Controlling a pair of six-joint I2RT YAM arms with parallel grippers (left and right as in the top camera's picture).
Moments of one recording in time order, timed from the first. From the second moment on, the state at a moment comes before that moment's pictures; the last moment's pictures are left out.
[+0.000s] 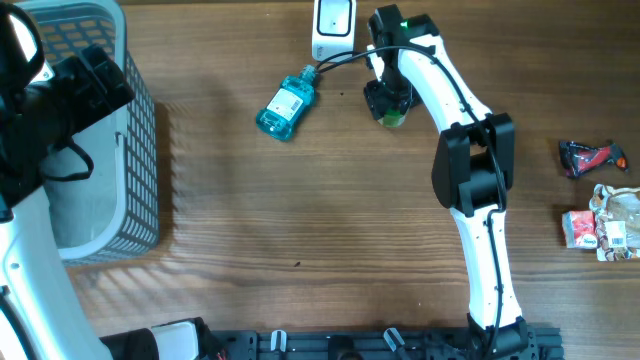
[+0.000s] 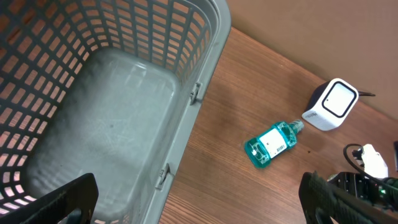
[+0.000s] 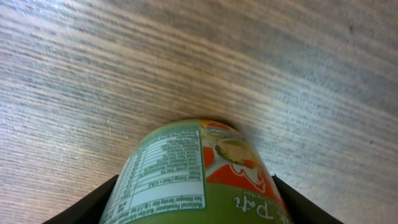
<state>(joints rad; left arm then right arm) 0.17 1.48 2.17 -1.52 -0.05 -0.34 0.30 2.55 2.30 -1.32 0.07 -0.04</state>
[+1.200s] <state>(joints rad) 0.17 1.48 2.17 -1.52 -0.05 -0.34 0.31 2.49 2.30 -1.34 -0.61 0.44</state>
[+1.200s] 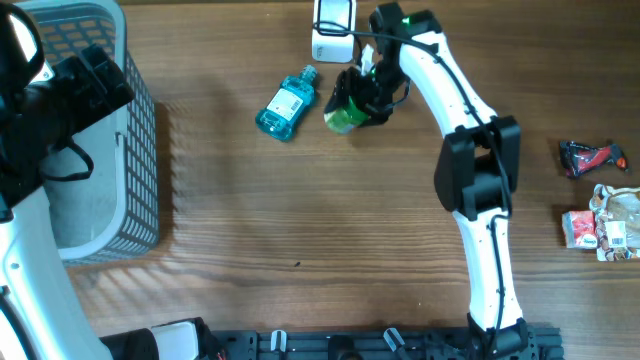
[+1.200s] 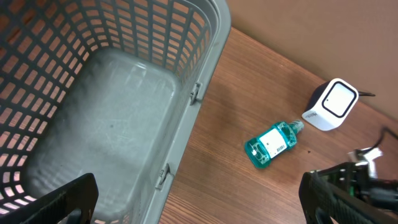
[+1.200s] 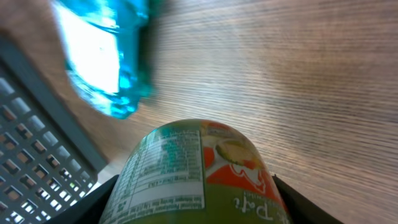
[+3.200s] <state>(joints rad) 0.17 1.48 2.17 -1.52 -0.05 -0.34 0.36 2.65 2.29 0.12 -0.08 0.17</state>
